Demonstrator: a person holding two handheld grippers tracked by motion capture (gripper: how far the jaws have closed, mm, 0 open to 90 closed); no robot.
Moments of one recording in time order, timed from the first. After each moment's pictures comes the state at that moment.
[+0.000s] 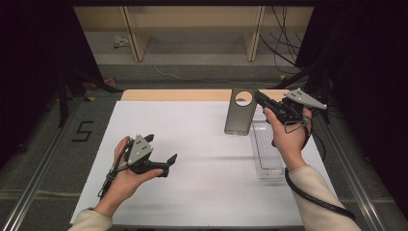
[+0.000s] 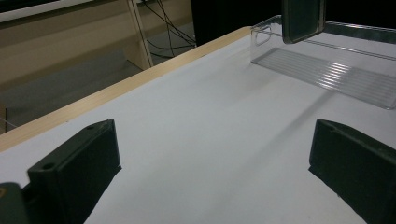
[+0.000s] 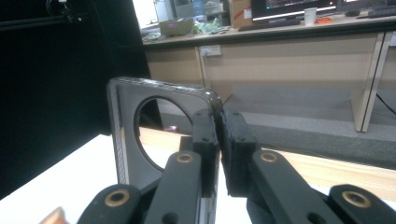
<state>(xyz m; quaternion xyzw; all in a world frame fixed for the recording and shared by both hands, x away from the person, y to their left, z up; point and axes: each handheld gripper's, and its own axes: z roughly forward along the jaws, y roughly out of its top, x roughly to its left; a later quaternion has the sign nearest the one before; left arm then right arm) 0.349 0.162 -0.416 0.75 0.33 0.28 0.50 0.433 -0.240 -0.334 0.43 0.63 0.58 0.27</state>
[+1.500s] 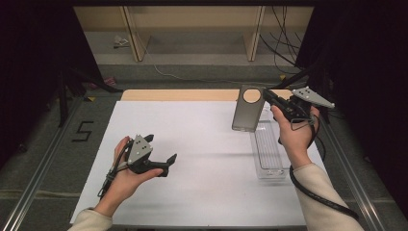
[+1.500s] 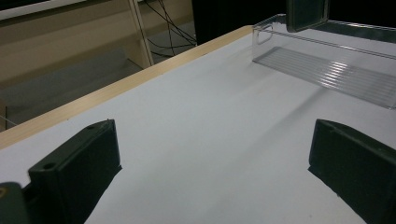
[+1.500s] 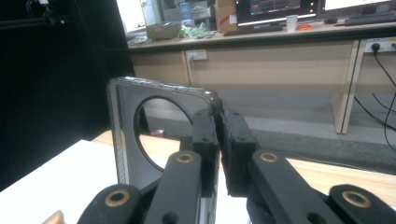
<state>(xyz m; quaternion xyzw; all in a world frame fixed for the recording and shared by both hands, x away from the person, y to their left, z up) 0.350 0.163 -0.417 0.75 0.34 0.28 0.50 0.437 -0.258 -0.331 0.45 0.62 0.57 0.30</state>
